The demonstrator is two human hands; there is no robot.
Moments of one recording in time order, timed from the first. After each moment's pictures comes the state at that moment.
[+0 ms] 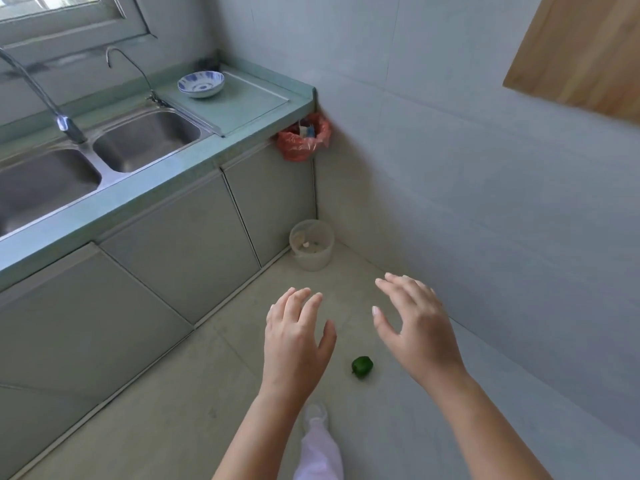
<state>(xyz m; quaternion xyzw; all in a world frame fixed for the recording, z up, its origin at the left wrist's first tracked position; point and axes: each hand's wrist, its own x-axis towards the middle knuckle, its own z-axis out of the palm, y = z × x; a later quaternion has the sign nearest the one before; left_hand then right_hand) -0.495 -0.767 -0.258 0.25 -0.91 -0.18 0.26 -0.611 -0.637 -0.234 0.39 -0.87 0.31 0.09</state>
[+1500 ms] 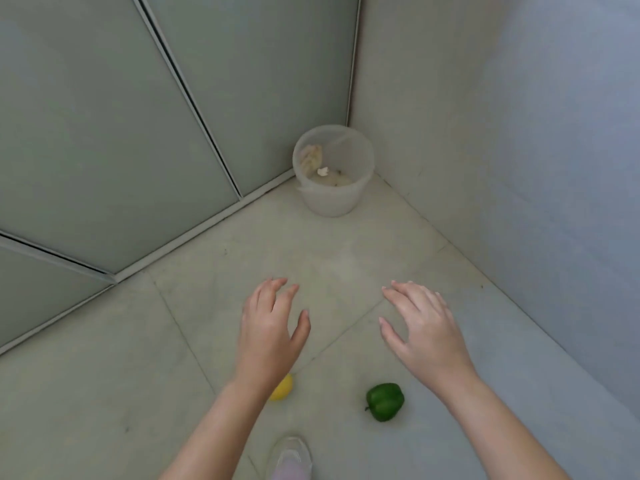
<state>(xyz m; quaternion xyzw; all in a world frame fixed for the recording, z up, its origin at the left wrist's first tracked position) -0.660 -0.941 -0.752 0.34 -0.90 -0.20 0.18 -0.820 -0.790 -0.729 0.47 -0.86 0.19 -0.04</state>
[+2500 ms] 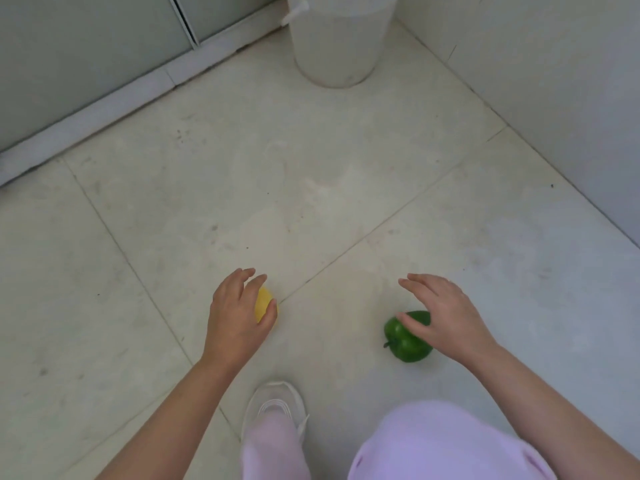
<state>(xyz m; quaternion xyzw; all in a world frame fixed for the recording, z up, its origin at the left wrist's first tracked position) -0.563 -0.900 -1.039 0.40 -0.89 -0.23 0.02 -0.799 -0.696 -1.020 0.47 -0.84 0.08 -0.25</state>
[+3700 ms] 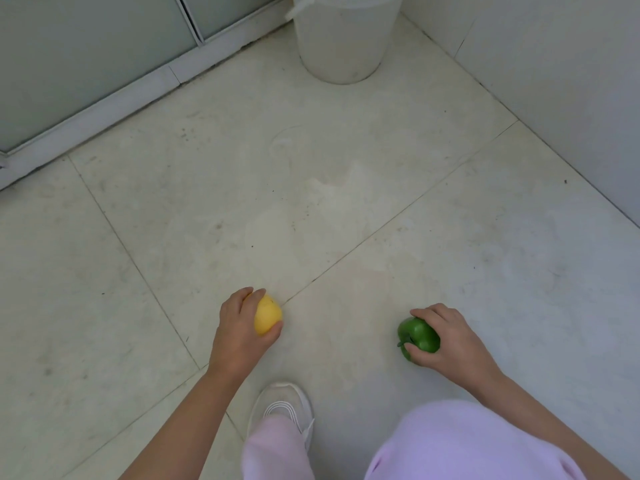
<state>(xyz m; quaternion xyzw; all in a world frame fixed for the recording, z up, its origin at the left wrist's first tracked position) -0.544 -0.885 -1.068 0.48 -0.82 -0.31 0.01 -0.775 -0.660 -1.055 0.39 -0.85 0.16 -0.30</state>
